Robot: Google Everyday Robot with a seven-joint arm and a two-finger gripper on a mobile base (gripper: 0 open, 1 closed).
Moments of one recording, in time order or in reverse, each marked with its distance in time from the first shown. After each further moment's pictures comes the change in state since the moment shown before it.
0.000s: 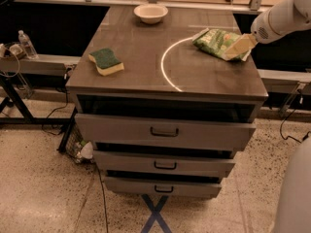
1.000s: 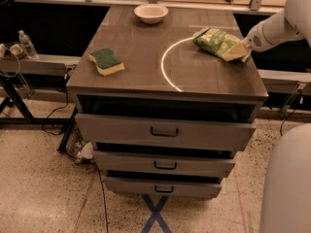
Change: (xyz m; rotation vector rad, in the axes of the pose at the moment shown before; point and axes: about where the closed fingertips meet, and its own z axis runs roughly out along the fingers) arm 0.025 -0.007 0.045 -0.024 0.024 0.137
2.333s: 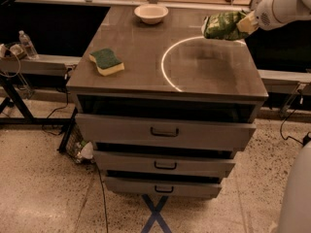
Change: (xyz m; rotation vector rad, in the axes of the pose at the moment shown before) arm -0.064 -0.011 -0.066 0.130 -0.138 -0.083
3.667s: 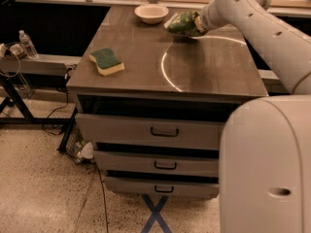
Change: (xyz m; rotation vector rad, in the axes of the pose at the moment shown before) arm -0.073 0.049 0.127 0.133 -0.009 0.115
